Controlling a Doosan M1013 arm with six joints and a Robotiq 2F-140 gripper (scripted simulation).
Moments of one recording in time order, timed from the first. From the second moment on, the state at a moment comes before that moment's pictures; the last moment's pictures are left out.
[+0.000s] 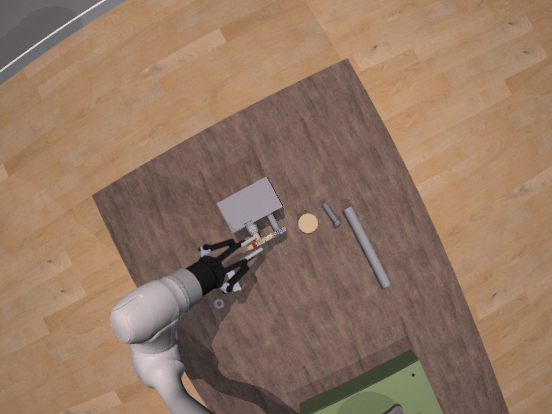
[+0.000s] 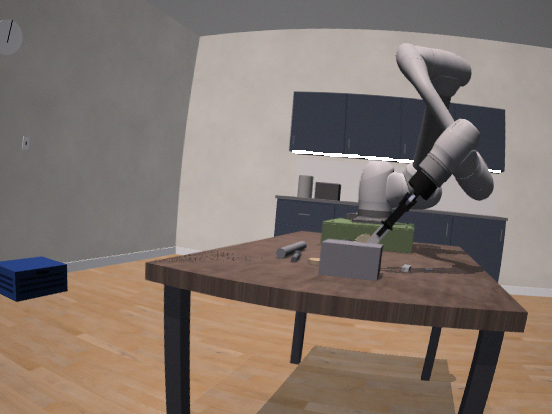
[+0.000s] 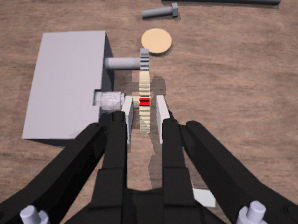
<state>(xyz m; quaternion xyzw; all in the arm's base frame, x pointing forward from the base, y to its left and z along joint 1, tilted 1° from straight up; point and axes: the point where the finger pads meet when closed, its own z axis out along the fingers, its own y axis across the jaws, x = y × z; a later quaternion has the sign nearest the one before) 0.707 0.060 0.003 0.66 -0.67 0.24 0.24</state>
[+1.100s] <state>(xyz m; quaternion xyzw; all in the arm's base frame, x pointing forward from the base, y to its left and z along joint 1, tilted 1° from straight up) 0.707 0.062 0.006 0.66 -0.67 0.24 0.24</state>
